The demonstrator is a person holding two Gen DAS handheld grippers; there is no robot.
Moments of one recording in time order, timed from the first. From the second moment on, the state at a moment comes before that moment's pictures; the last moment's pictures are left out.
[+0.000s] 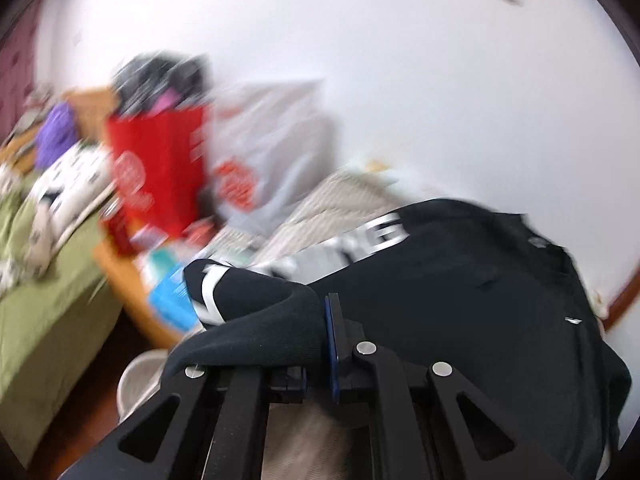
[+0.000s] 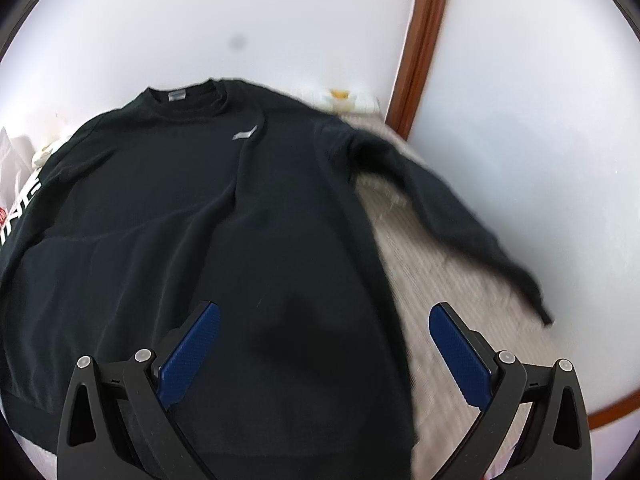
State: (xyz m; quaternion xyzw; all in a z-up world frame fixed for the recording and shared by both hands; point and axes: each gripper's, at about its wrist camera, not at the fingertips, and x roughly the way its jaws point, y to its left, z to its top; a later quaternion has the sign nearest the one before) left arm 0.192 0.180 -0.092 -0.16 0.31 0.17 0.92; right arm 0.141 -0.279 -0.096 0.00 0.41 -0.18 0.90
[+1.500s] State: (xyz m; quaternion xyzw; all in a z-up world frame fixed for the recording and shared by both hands) left arm 0.186 0.048 -0.122 0.01 0.42 0.03 0.91; right arm 0.126 -0.293 -0.105 -0.05 0.39 -0.15 0.91
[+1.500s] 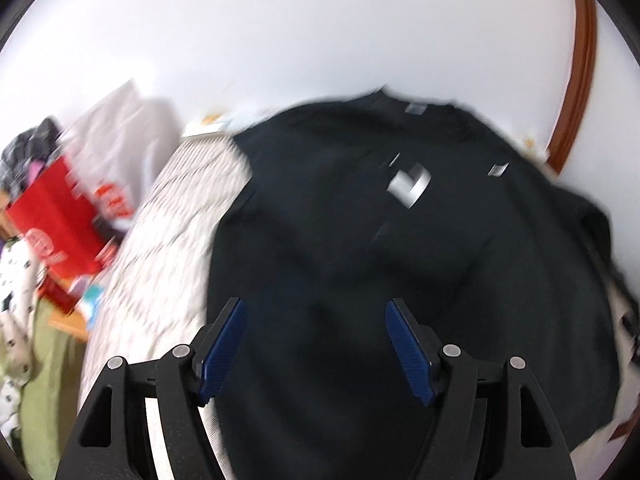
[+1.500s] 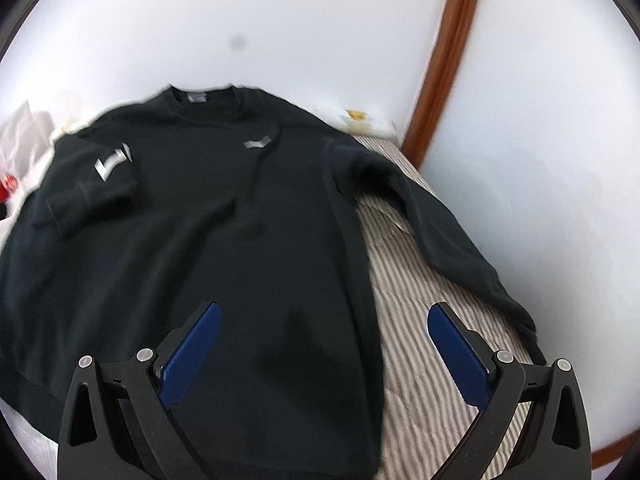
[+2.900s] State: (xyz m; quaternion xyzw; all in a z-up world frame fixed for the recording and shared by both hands) left arm 0.043 0.117 -0.182 -0.11 0.43 0.01 0.90; right arm 0.039 -0.364 -0.155 0.06 0.41 -0.06 0.91
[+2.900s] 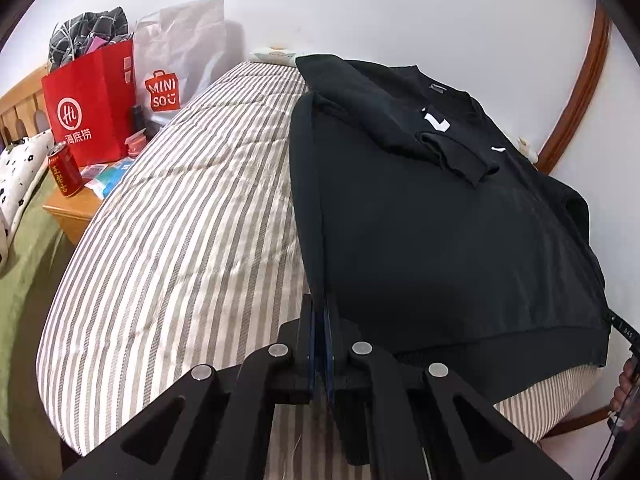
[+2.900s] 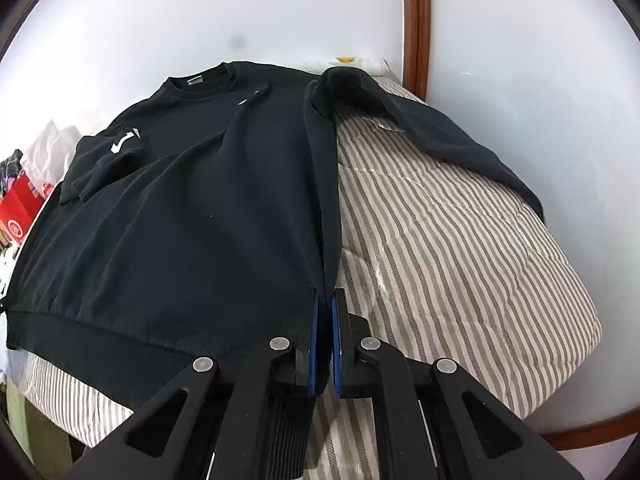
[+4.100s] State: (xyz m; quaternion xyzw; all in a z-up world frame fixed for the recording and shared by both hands) left arm 0.167 0.120 -0.187 -0.05 0.44 0.04 0.89; right arm 0.268 -0.063 -0.142 -0.11 0.42 0.15 0.89
